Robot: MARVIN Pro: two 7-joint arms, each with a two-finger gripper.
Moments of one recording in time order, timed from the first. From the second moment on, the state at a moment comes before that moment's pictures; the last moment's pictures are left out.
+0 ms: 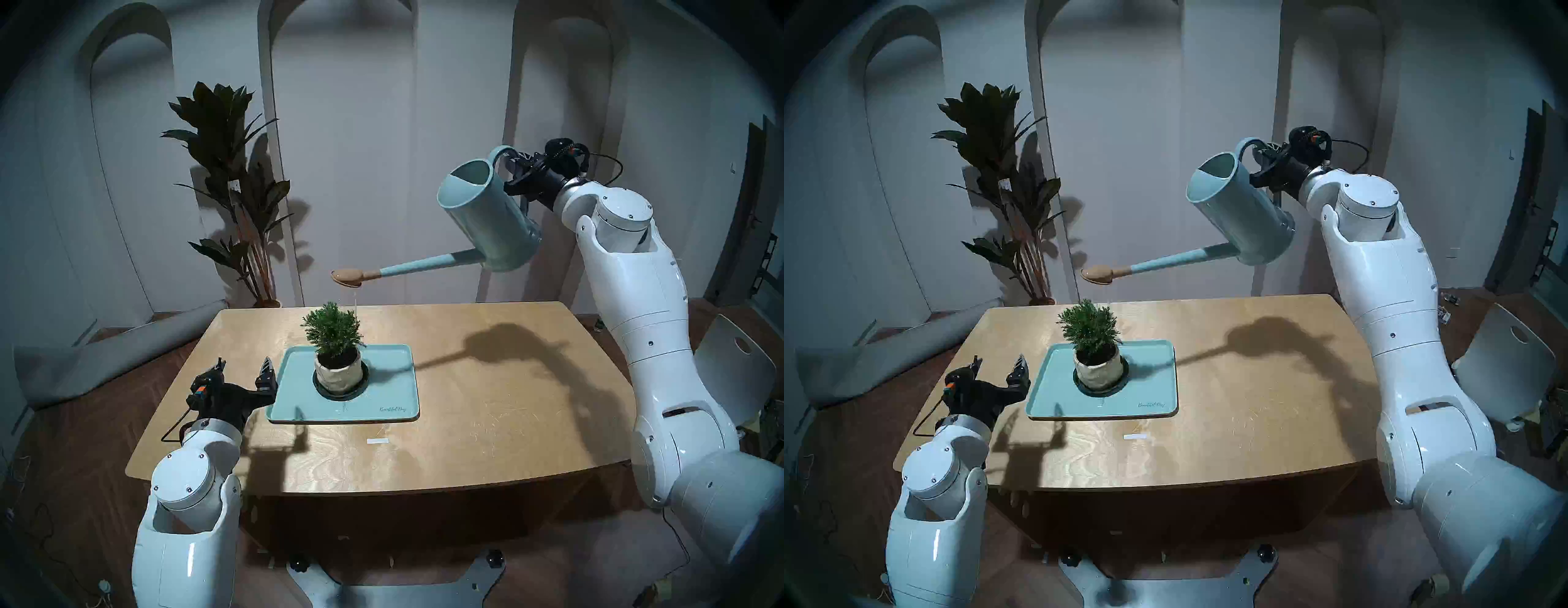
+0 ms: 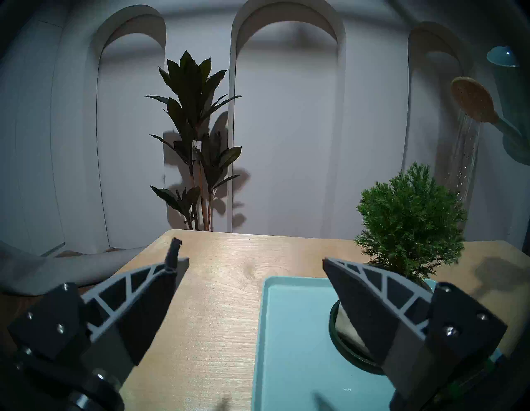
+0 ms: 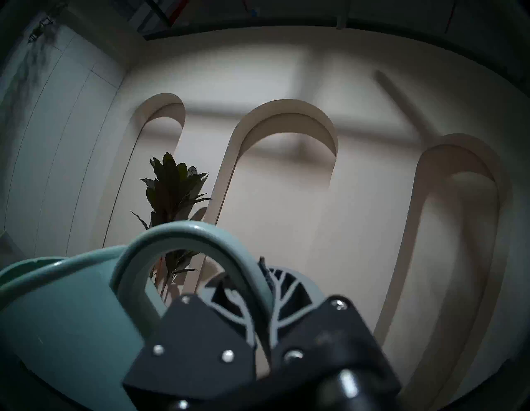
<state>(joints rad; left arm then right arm) 1.93 -1.48 -1.75 -1.99 -0.18 0.14 -0.02 -0.75 -1.18 1.44 -1.38 0.24 0.24 0.42</state>
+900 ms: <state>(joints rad) 1.93 -1.48 -1.75 -1.99 -0.18 0.14 -0.02 -0.67 -1.27 1.42 -1.31 0.12 0.27 0.41</state>
